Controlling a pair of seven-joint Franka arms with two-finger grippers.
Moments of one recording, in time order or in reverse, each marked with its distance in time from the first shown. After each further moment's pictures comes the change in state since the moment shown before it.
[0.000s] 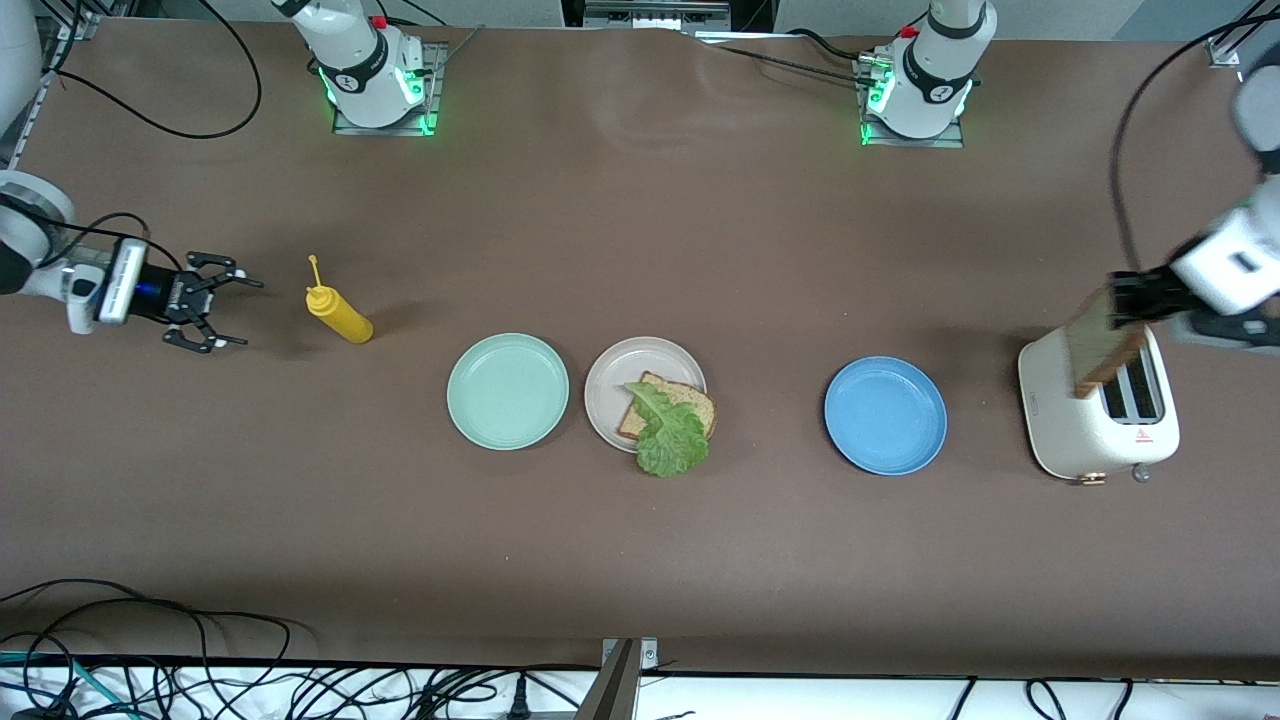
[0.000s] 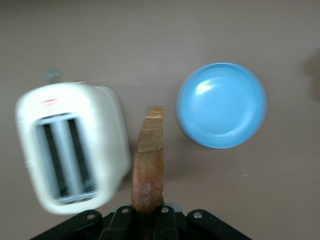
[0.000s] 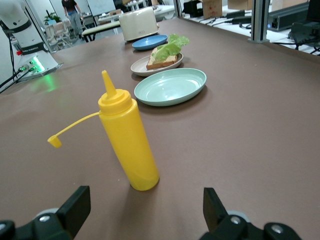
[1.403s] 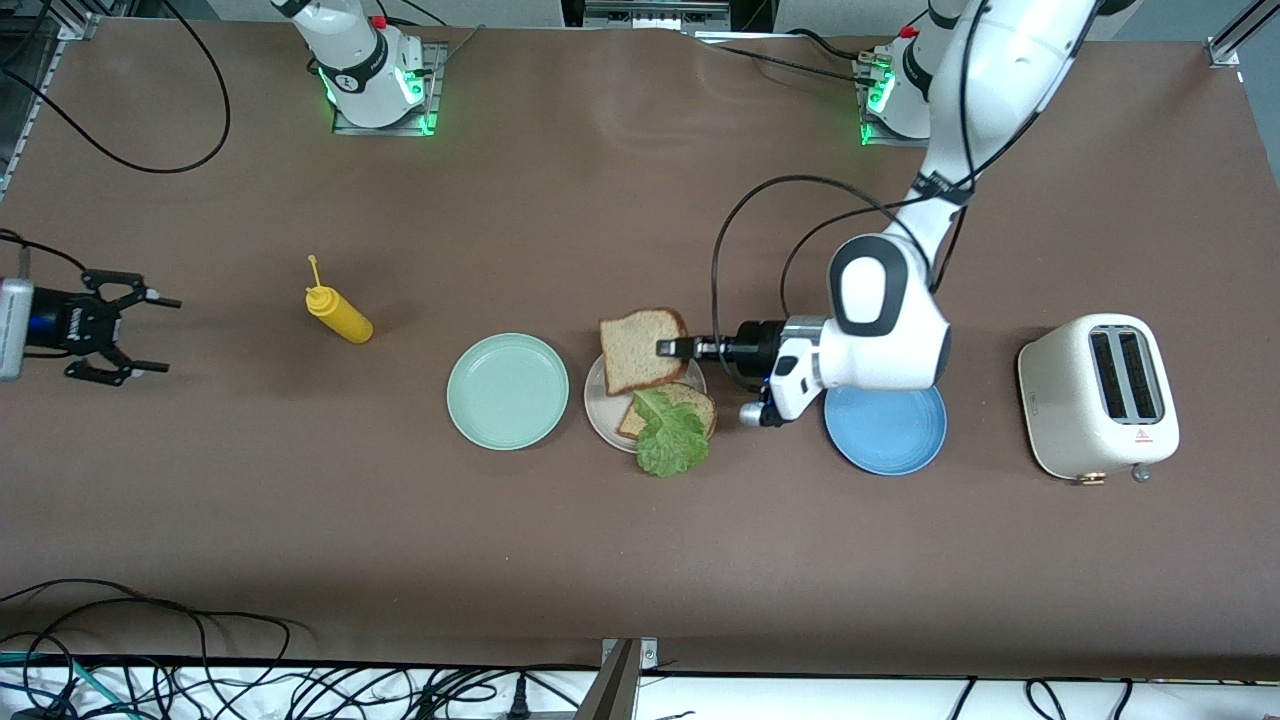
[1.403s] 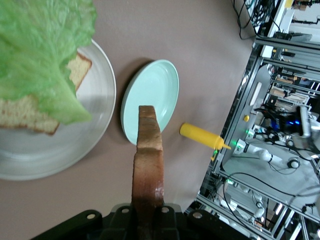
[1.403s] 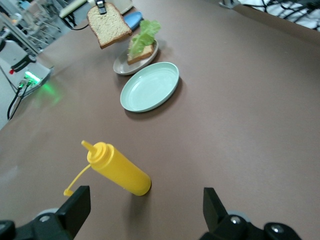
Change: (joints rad) left arm -0.462 0.599 -0.035 0.251 -1.149 0.224 -0.065; right arm 0.039 -0.004 0.012 0.399 -0.176 -0.117 0.637
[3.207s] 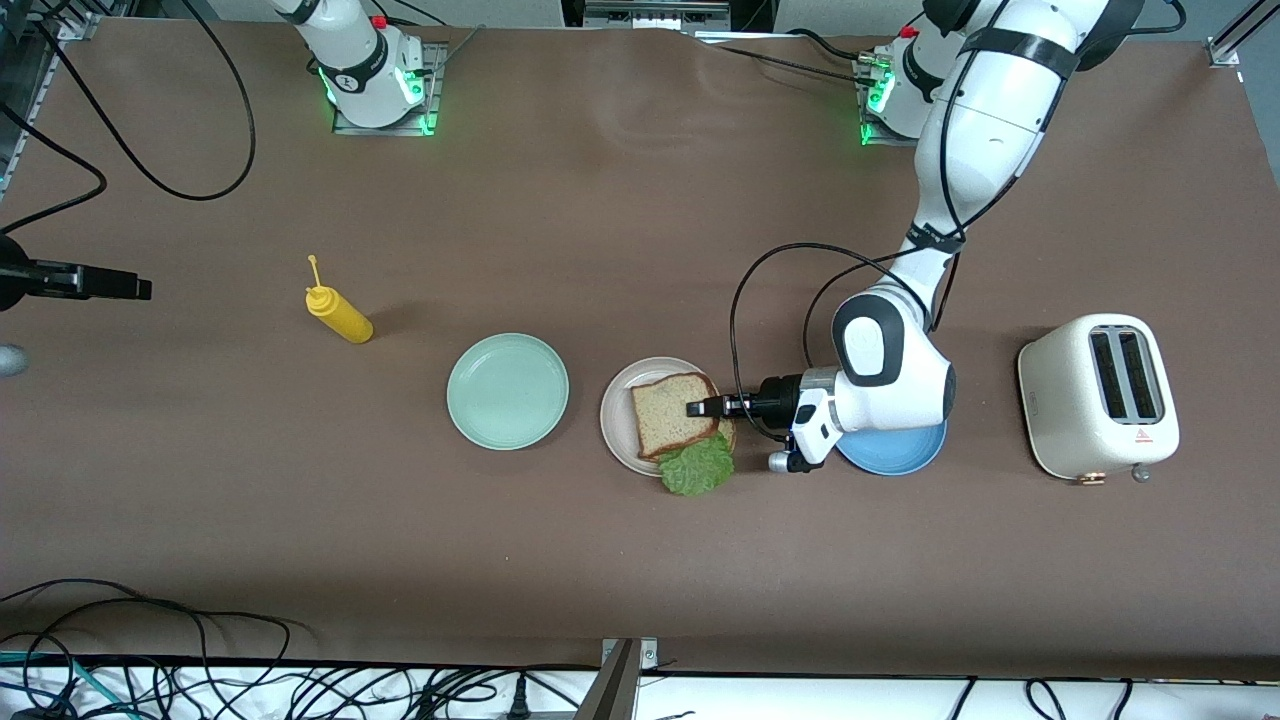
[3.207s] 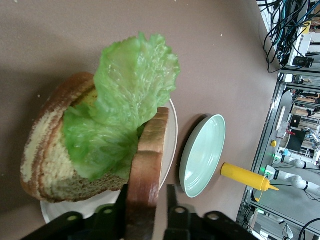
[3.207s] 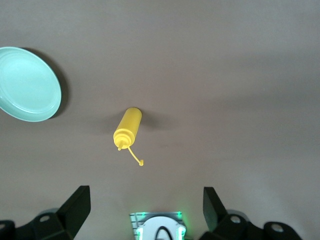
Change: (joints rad) left arm -0.010 0.147 0.091 0.075 0.003 0.073 0.166; right arm 0.398 -0.145 -0.033 0.395 -0.698 -0.220 1.708
